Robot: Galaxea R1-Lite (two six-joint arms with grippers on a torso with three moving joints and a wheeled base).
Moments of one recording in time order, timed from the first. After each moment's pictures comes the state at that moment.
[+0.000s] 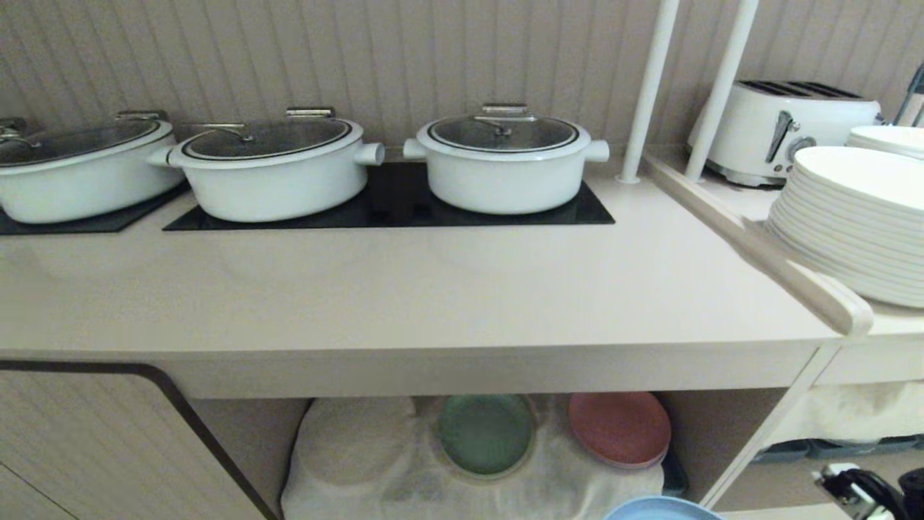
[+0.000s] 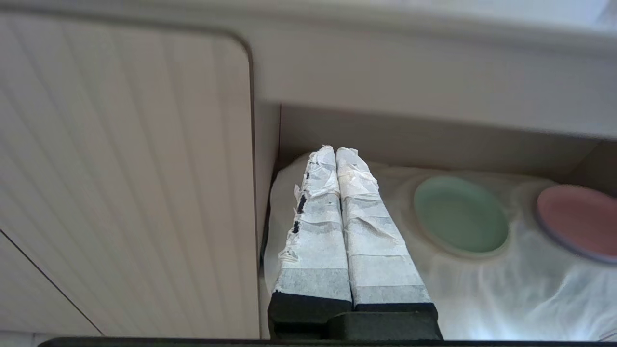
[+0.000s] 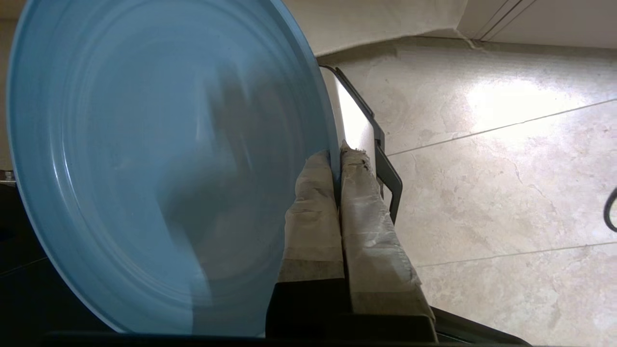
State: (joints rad) left arm 0.00 0.00 0.00 0.00 0.03 -0.11; right arm 0.24 1.31 -0.03 -0.31 0.20 0.24
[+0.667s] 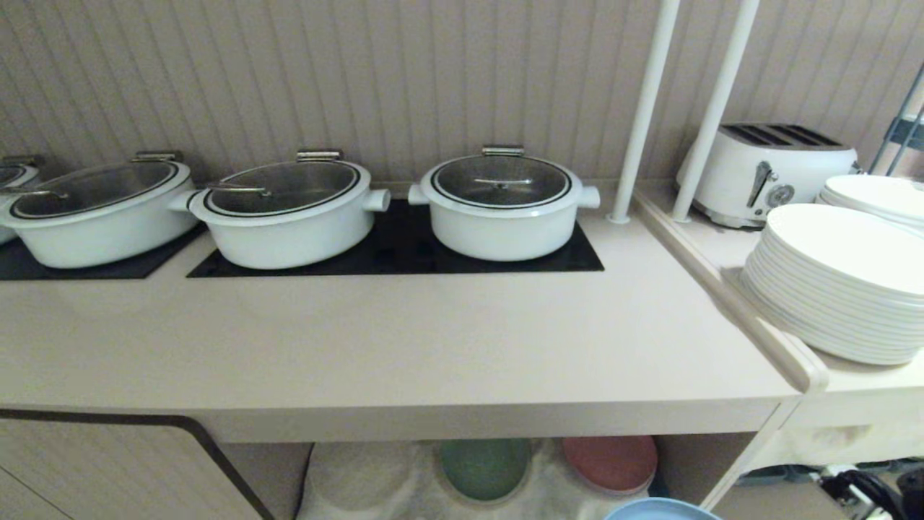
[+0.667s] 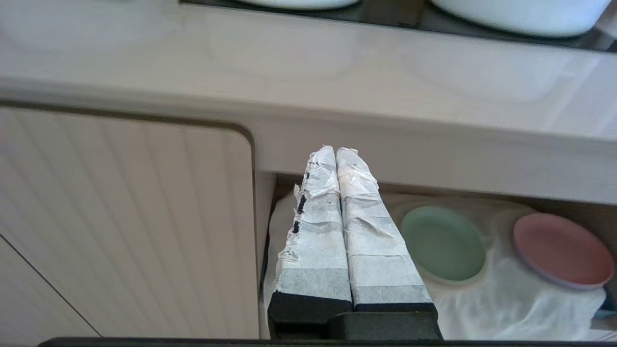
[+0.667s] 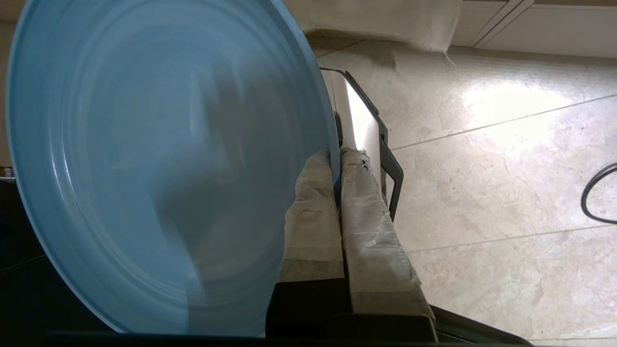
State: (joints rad) left arm 0.00 0.00 0.00 0.00 0.03 -0.11; right arm 0.25 1.32 -0.03 -0.31 0.20 0.24
